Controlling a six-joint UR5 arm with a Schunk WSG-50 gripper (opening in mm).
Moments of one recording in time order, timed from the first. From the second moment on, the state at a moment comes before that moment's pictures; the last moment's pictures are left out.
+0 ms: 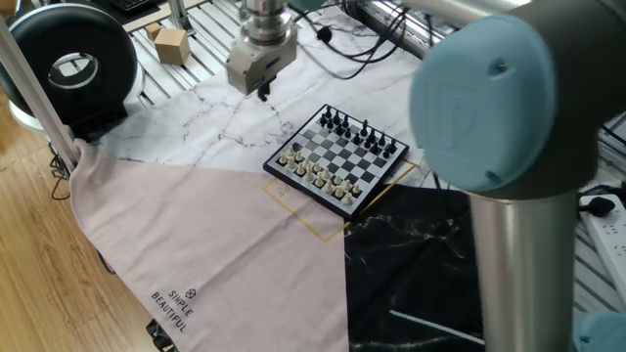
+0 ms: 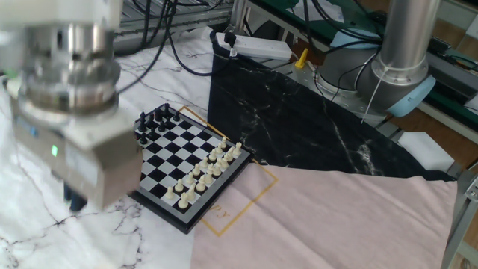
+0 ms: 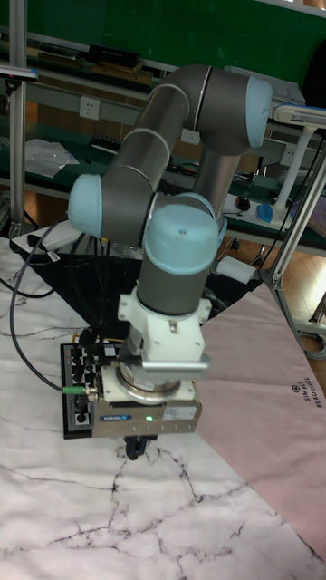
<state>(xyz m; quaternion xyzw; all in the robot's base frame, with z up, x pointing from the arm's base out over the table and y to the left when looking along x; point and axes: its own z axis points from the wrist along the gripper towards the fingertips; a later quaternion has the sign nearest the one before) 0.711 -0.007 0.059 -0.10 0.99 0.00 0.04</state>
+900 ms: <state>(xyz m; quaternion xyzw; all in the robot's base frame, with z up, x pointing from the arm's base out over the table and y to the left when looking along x) 0.631 -0.069 0.062 -0.13 0.99 0.00 0.04</state>
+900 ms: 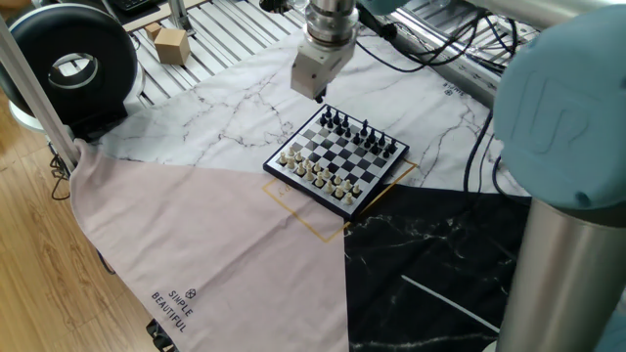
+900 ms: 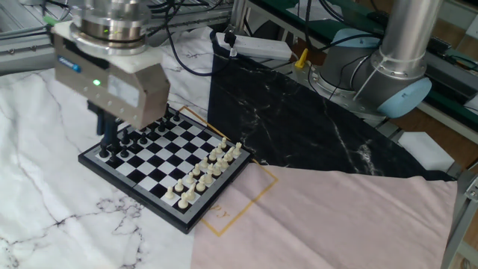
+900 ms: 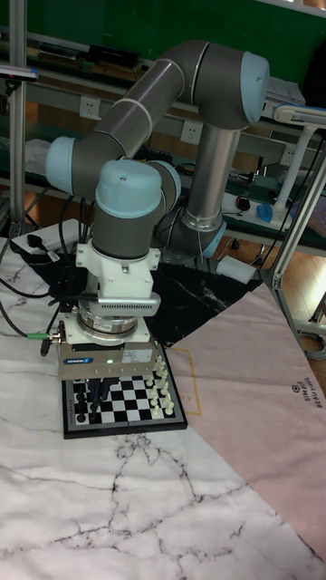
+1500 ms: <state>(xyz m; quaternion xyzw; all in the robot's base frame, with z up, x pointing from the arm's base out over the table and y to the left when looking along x) 0.624 -0.080 0.061 -0.10 0.99 -0.02 0.04</state>
